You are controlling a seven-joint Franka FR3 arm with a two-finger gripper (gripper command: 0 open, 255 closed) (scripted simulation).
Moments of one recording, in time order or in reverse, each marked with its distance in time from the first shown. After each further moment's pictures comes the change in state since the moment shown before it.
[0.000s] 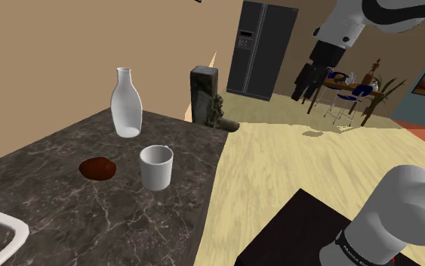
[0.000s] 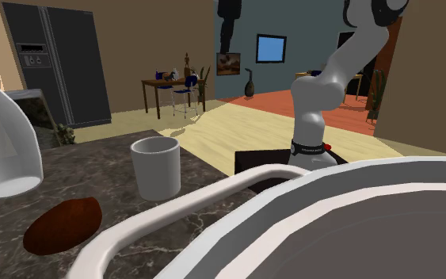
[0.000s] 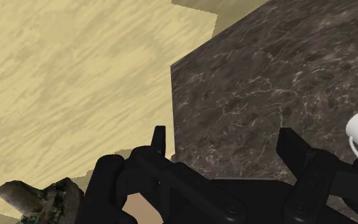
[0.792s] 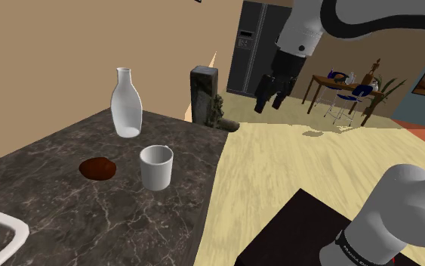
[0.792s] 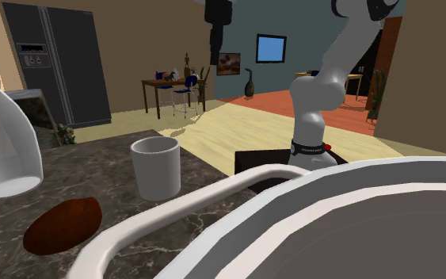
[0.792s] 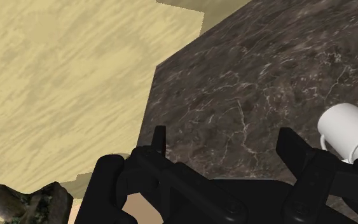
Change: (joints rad) arm 0.053 0.166 0.211 0.028 0.076 0.120 0.227
